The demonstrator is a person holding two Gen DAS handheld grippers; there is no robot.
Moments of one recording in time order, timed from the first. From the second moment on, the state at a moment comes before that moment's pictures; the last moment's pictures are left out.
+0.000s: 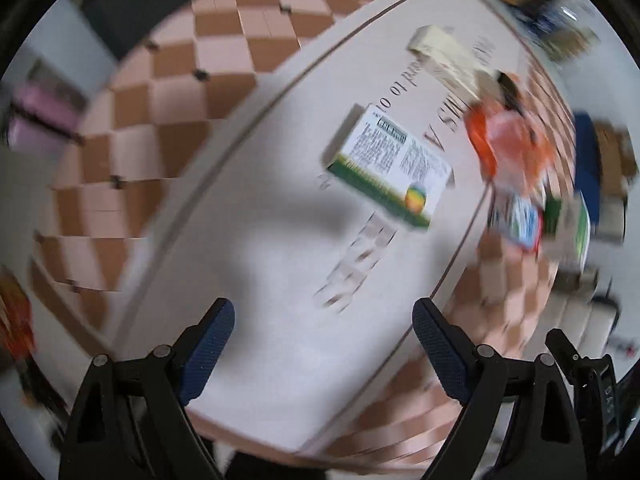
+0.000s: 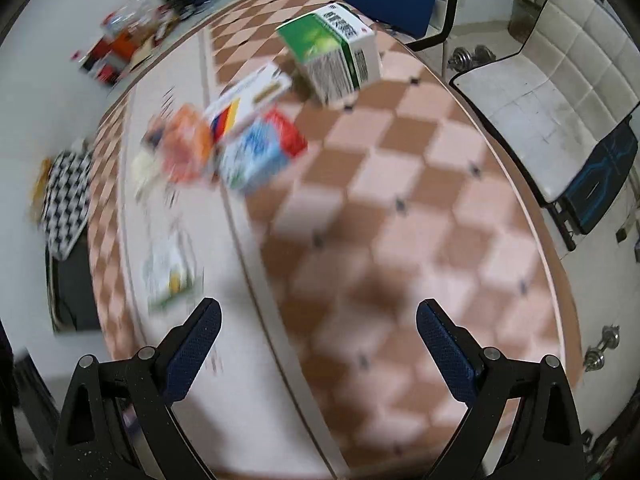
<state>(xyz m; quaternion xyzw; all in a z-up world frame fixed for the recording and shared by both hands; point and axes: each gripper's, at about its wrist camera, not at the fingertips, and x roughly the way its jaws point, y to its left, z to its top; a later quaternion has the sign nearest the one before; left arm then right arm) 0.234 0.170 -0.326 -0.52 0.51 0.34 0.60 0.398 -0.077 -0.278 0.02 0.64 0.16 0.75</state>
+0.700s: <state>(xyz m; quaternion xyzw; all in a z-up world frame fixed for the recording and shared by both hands) 0.306 0.237 -0.401 -0.65 0.49 0.42 0.40 0.532 0.045 -0.381 0.07 0.71 0.06 0.70</state>
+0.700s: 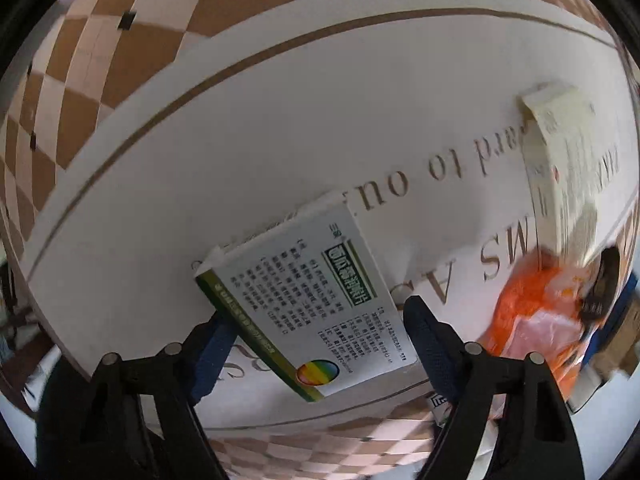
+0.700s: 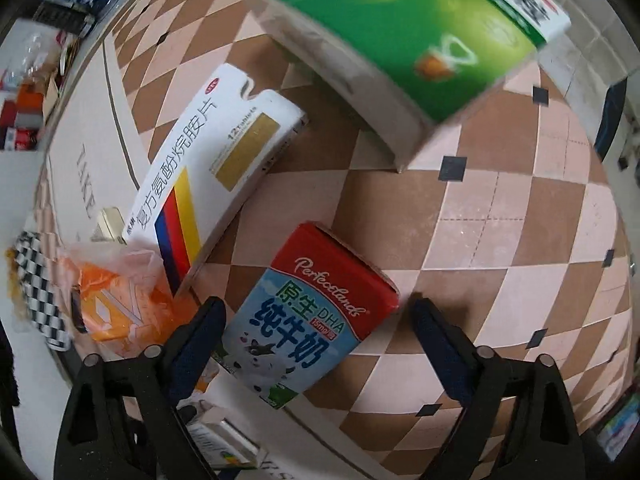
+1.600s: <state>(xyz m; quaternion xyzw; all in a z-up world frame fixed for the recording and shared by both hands) 0.249 0.139 -0.279 -0.35 0.51 0.37 0.69 0.432 -0.017 -0.321 -0.02 0.64 0.27 0.72</state>
